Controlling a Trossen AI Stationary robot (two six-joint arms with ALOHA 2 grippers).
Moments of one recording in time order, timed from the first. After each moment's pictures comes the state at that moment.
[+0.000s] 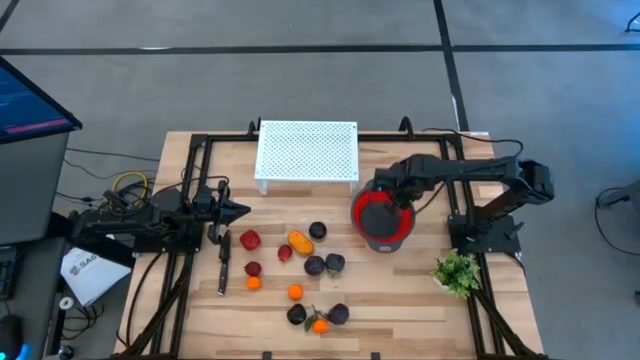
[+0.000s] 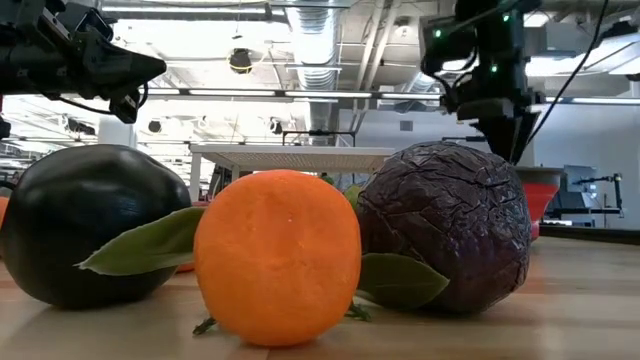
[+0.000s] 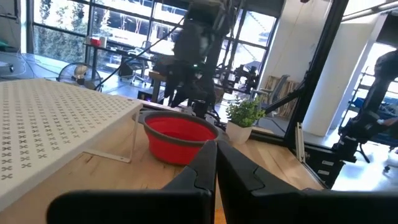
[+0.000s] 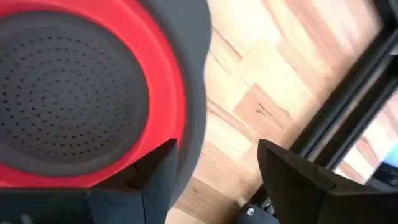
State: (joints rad) left arm 0.07 0.02 0.01 0.11 0.00 -0.24; right arm -0.20 1.48 1.09 -1.27 0.29 0.64
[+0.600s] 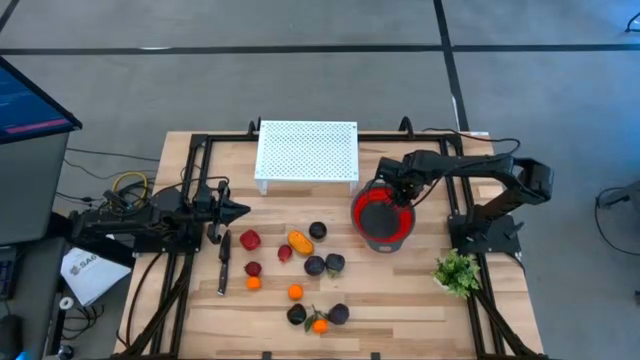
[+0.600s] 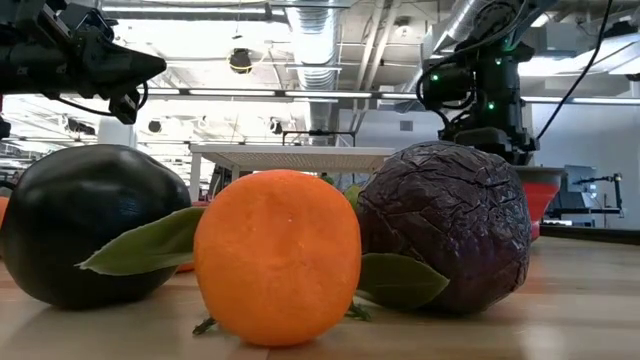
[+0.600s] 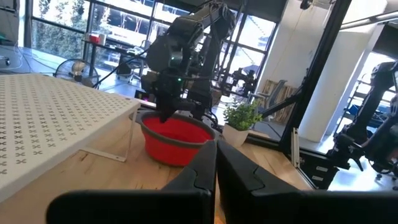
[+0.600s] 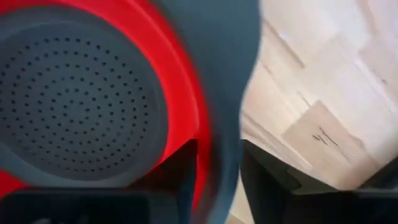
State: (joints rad) left arm 0.07 0.02 0.01 0.11 0.00 -0.27; right arm -0.36 1.49 0.92 -1.01 0.10 0.44
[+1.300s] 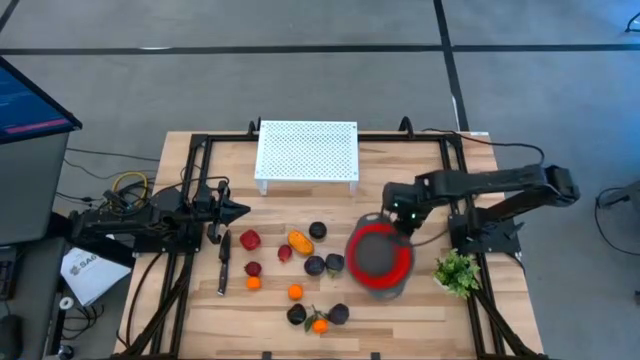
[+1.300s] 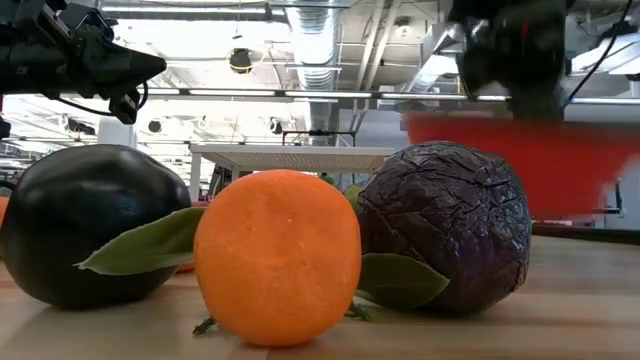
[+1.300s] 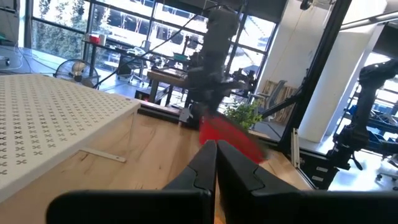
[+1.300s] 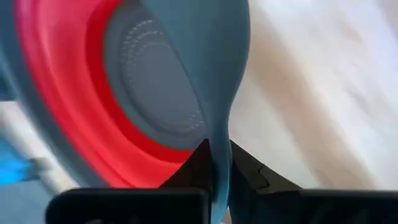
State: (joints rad) left arm 0.07 0.02 0.01 0.12 0.00 -0.27; right arm -0.01 1.27 0.96 -0.96 -0.21 0.61
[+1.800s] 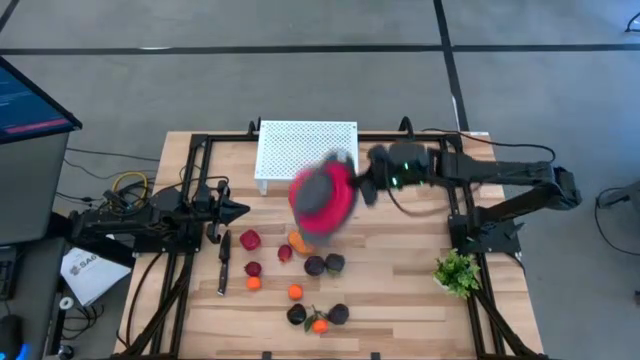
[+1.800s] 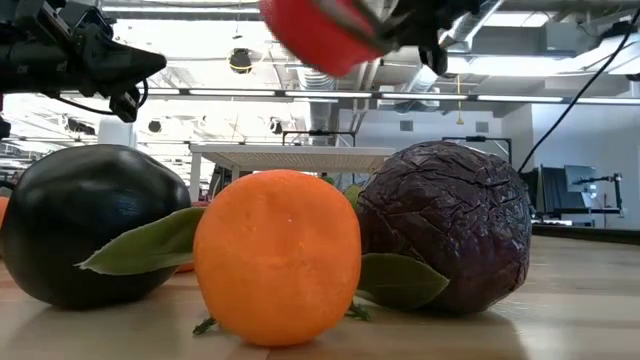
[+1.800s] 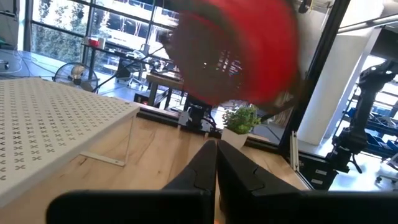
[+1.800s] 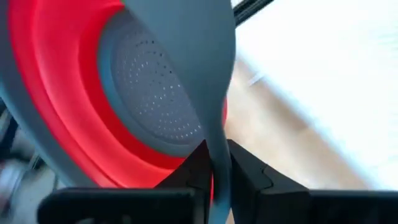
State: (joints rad) left arm 0.07 0.02 0.01 0.13 0.00 -0.27; right arm -0.17 1.26 1.09 -0.32 0.00 0.59
